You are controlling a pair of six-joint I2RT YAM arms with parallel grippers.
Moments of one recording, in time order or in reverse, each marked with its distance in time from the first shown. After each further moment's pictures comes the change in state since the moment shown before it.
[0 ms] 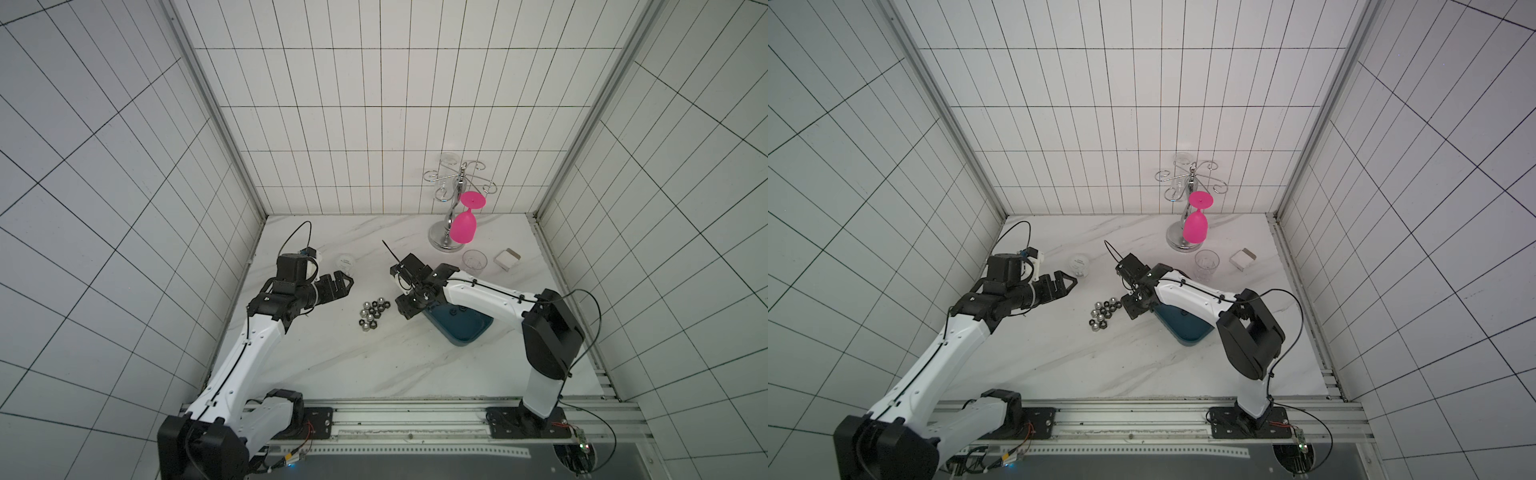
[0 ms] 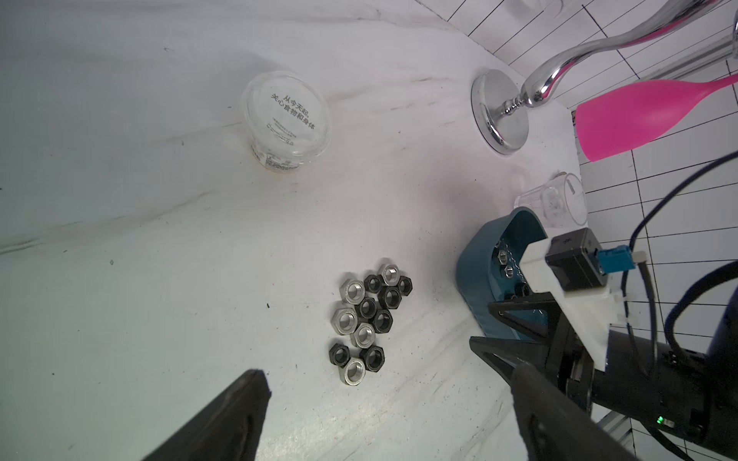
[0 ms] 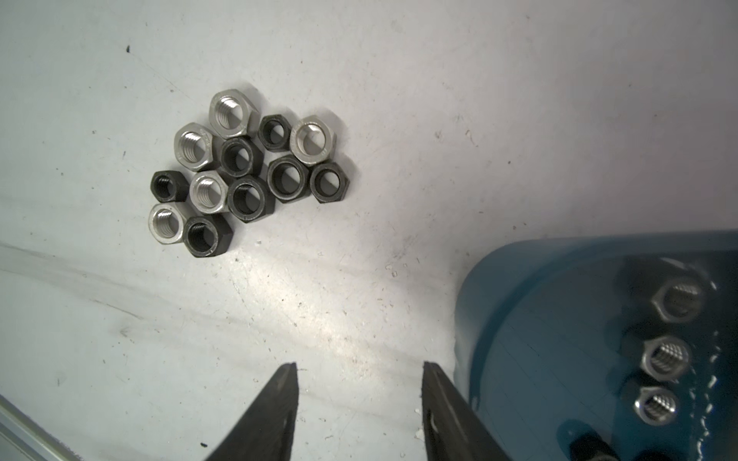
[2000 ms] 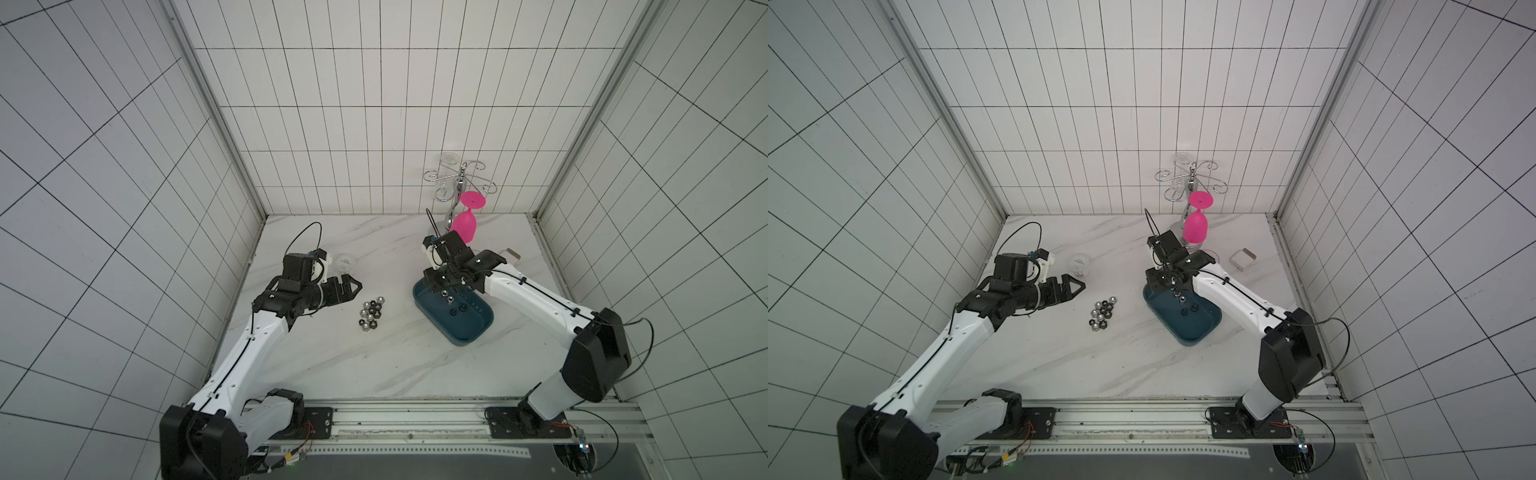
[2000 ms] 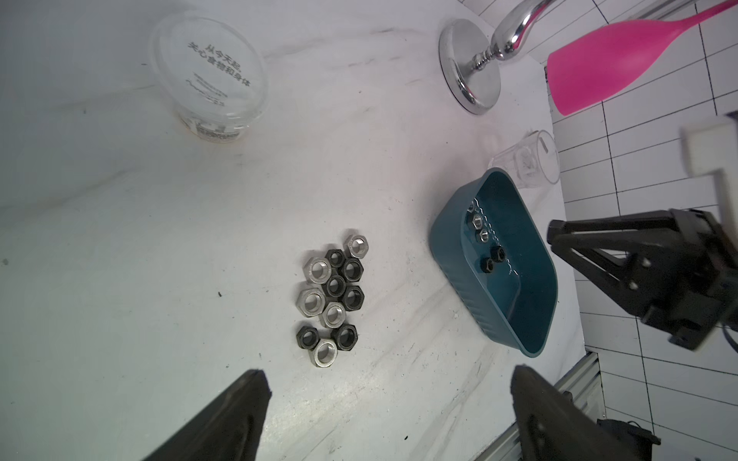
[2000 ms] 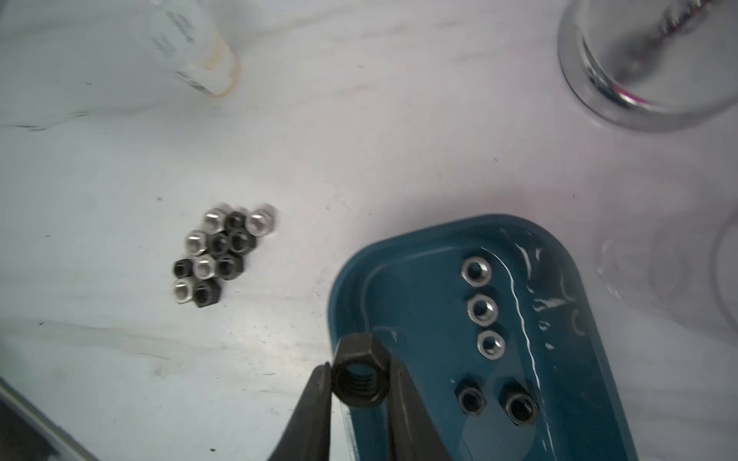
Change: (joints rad) left arm -0.068 0.042 0.010 0.008 0.096 0.016; right arm -0.239 -0.240 -0.109 0.004 -0.018 0.061
